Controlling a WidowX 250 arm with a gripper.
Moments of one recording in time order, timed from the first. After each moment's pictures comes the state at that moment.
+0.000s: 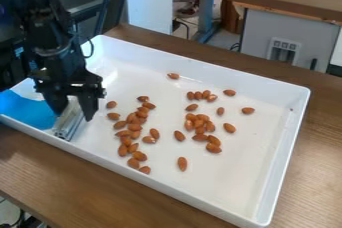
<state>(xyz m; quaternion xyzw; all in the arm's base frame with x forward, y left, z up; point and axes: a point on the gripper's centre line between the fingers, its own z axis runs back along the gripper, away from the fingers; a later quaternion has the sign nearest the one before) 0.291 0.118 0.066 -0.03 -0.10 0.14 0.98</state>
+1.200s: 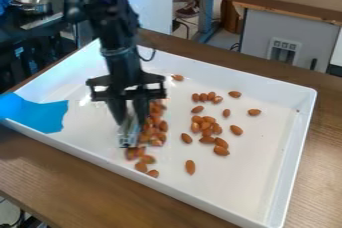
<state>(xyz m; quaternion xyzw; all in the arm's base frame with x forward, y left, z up) 0.319 0.027 0.071 -0.08 -0.06 0.19 0.98</state>
